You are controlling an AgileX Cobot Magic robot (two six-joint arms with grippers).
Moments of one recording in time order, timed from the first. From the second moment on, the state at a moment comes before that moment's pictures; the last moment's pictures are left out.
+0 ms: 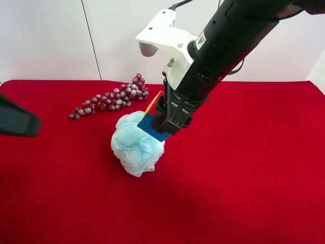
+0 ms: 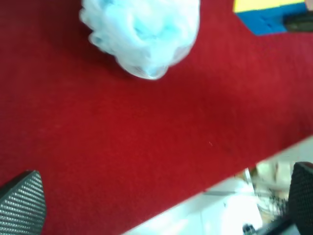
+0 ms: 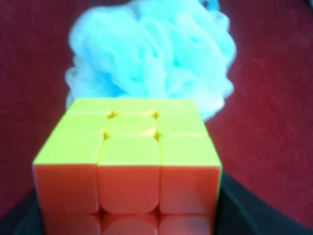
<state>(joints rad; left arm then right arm) -0.21 0.86 -0.82 -0.53 1.09 0.11 0.73 1.56 -1.19 0.21 0.80 -0.63</state>
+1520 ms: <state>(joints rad) -0.31 1.48 -0.97 -0.95 0.96 0.32 0.73 1.56 -1.19 0.46 0.70 -0.87</state>
